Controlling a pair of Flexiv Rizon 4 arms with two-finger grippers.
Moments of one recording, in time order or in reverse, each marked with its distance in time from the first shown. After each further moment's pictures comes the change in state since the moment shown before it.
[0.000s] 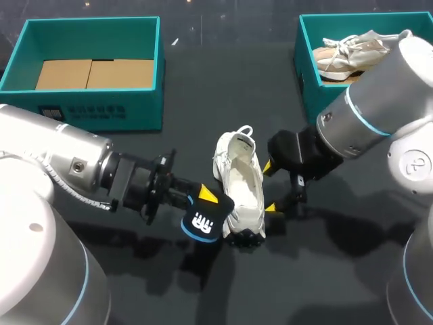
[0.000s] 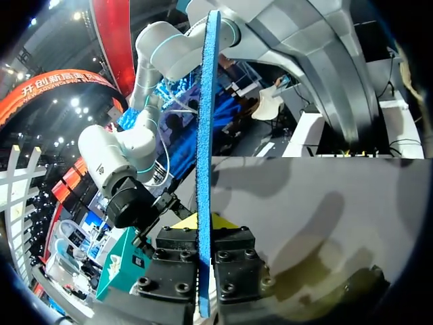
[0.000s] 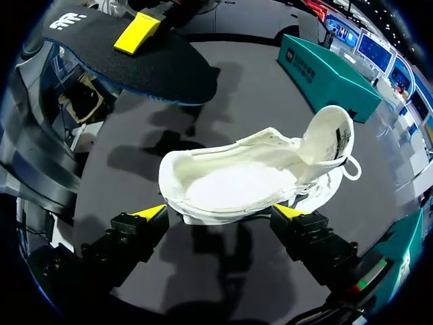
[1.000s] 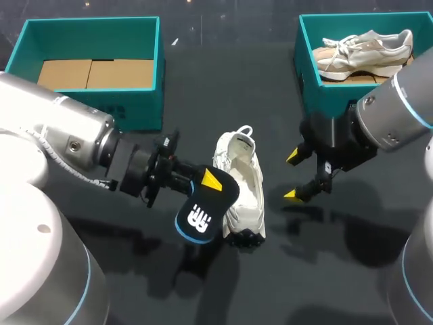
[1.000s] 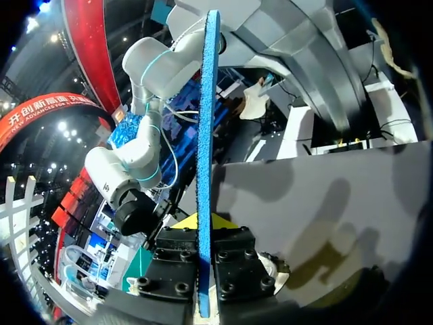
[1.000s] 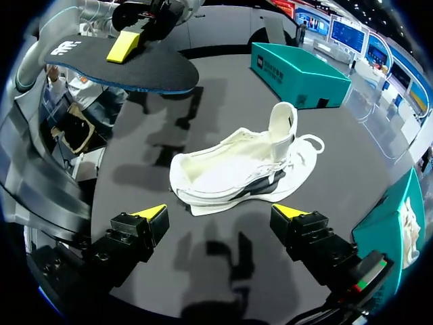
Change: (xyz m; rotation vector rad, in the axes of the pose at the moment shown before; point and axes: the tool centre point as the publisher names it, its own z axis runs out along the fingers) left arm -0.031 -0.035 -0.003 0.035 0.053 0.147; right arm 0.004 -0.011 -0.055 -0.090 -0.050 0.172
